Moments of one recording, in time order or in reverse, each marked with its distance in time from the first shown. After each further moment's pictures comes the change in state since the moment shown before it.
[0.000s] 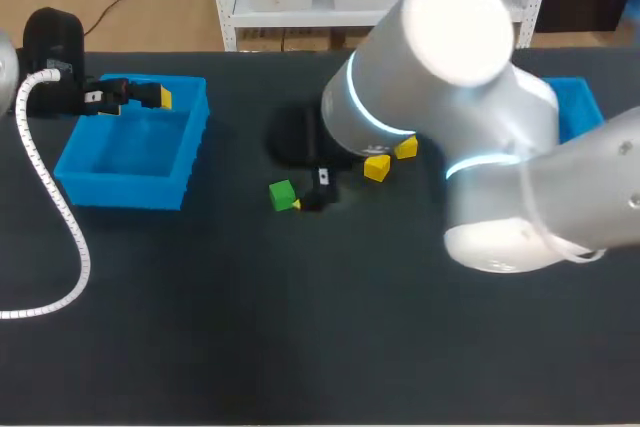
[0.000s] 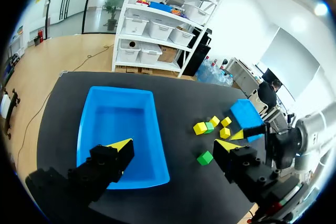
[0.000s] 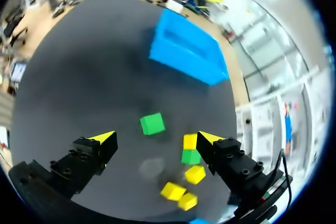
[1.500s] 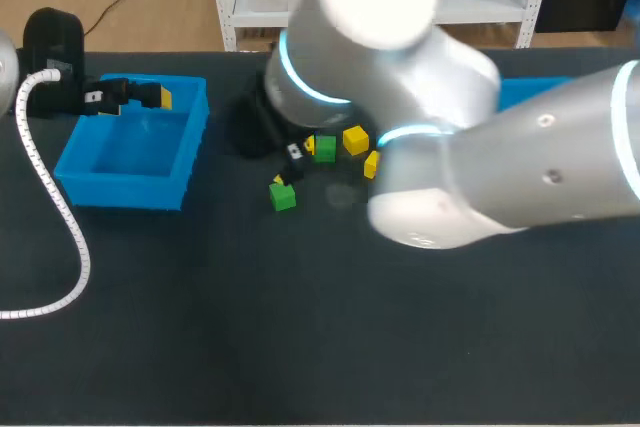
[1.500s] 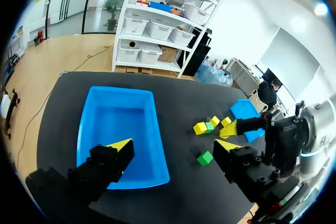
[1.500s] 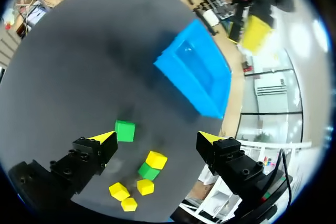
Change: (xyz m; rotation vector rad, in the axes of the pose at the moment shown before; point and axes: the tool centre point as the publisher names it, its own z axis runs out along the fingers) left arm 0.000 0.000 0.000 0.000 0.000 0.000; right arm -0.040 -0.039 0.009 -0.013 0.079 -0.401
